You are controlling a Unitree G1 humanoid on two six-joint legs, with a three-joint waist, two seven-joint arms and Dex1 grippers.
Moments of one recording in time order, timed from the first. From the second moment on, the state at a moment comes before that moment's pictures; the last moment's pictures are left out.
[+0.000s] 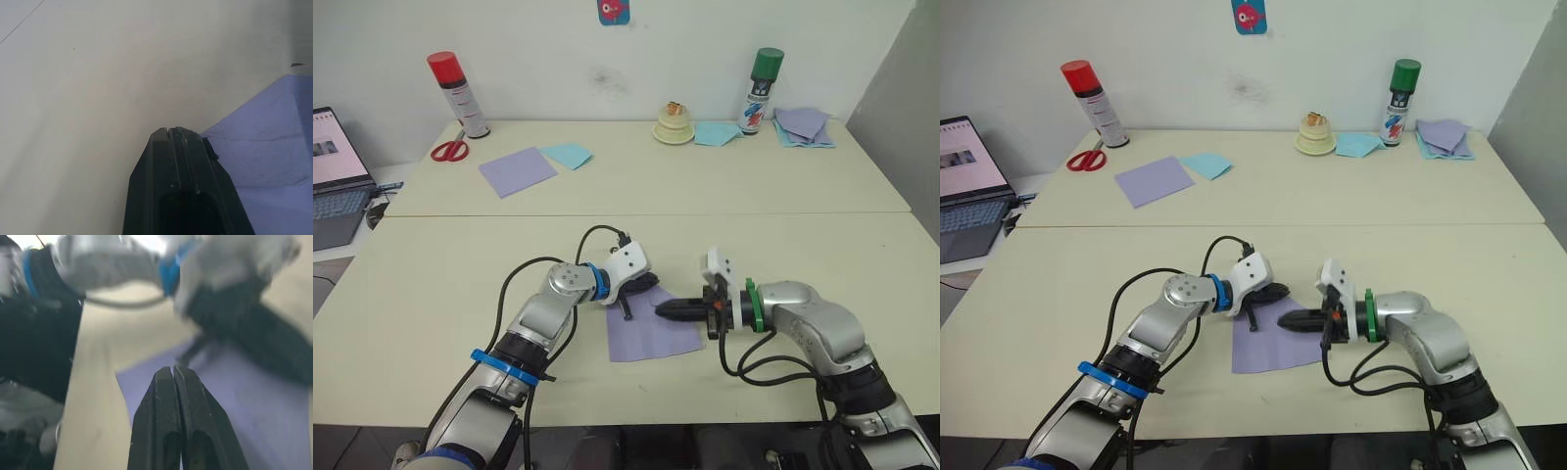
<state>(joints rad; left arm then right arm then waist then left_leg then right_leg) -0.56 0.38 -0.36 0.26 0.00 0.26 -0.86 -0.41 -0.44 0.19 -0.21 0.45 0.74 1.03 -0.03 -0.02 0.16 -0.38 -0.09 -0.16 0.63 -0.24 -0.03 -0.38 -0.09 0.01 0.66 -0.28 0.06</state>
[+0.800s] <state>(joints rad) -0.60 0.36 -0.36 0.35 0.02 0.18 -0.88 -0.32 -0.52 0.23 -0.02 0.23 0.46 0.91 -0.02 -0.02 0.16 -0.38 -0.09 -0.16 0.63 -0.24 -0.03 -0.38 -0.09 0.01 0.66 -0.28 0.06</state>
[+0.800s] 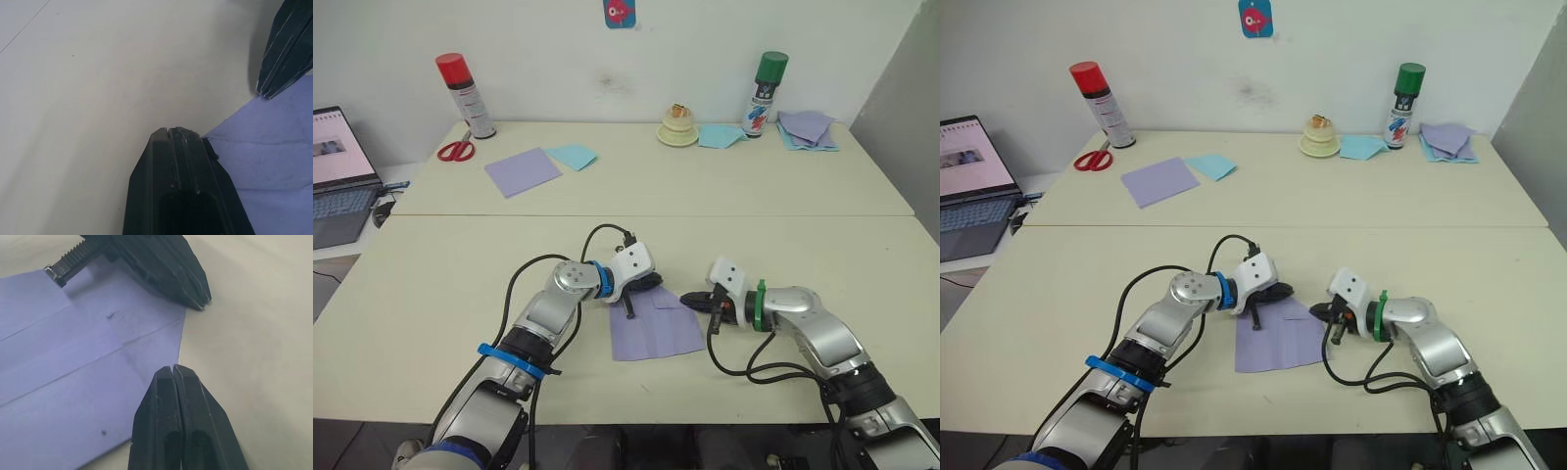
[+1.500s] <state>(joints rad) -0.55 0.36 -0.34 0.27 0.01 0.21 -0.87 -0.38 -0.40 0.31 0.06 0.14 0.36 0.88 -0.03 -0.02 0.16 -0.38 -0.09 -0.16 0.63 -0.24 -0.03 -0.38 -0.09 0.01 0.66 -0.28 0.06</state>
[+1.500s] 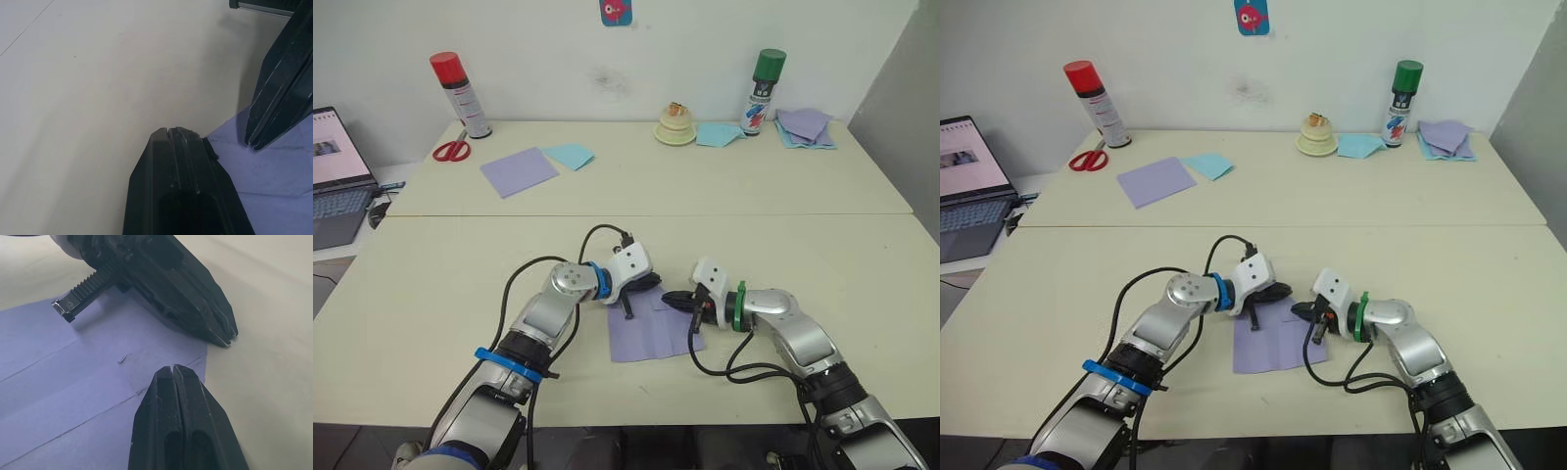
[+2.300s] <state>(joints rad) -0.47 0.42 -0.17 0.26 0.01 0.21 -0.64 -0.37 -0.40 0.31 0.04 0.13 0.35 0.88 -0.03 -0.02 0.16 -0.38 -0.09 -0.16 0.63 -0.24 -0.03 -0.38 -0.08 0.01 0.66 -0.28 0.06</state>
